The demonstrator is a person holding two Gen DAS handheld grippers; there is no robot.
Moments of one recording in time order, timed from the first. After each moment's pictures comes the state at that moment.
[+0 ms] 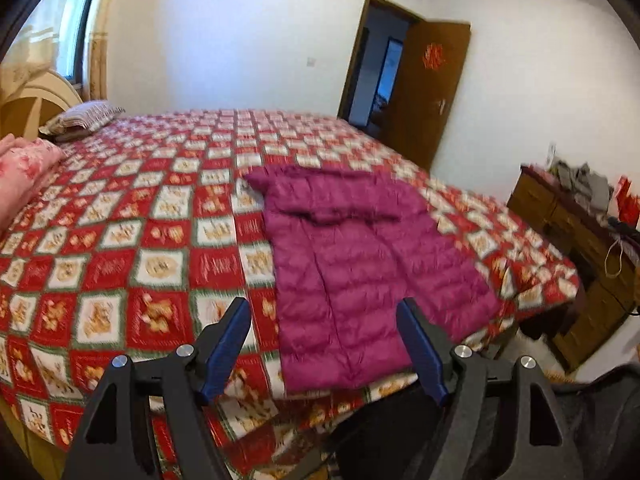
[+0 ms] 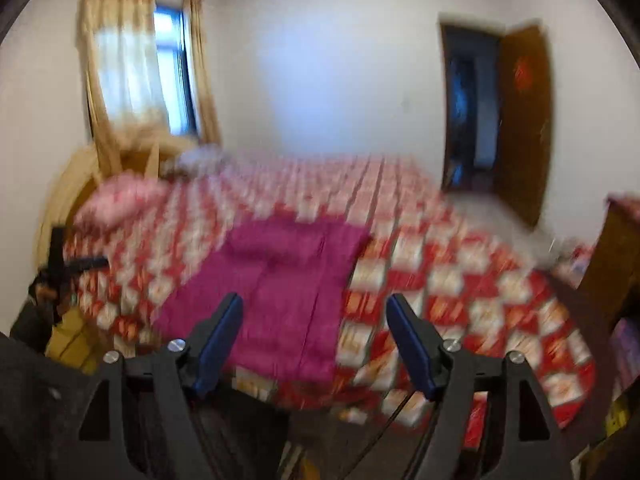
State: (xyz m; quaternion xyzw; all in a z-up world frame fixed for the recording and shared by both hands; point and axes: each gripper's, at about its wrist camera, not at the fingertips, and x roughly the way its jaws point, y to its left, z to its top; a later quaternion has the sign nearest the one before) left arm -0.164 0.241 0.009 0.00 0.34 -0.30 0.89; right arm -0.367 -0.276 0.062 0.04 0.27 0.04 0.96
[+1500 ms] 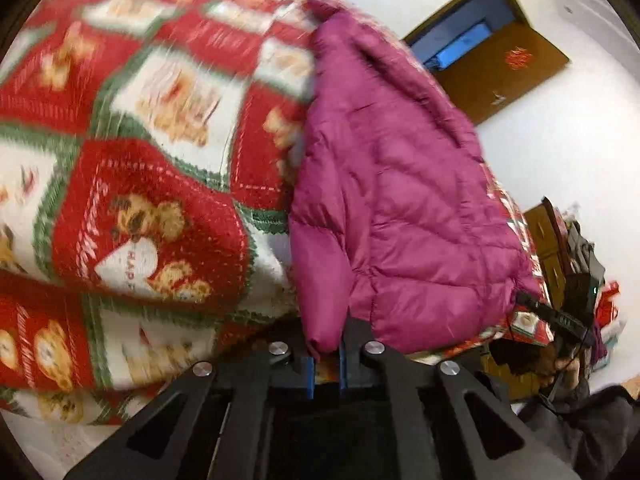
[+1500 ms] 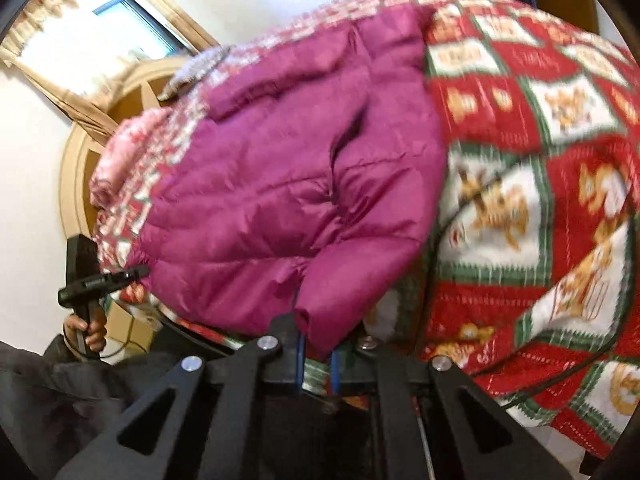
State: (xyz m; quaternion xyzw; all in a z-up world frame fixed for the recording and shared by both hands) left arm -0.121 0.220 -0.139 -0.17 0.52 -0.27 0.79; right arm -0.229 -0.275 -0.143 0.21 0.45 0.14 0.86
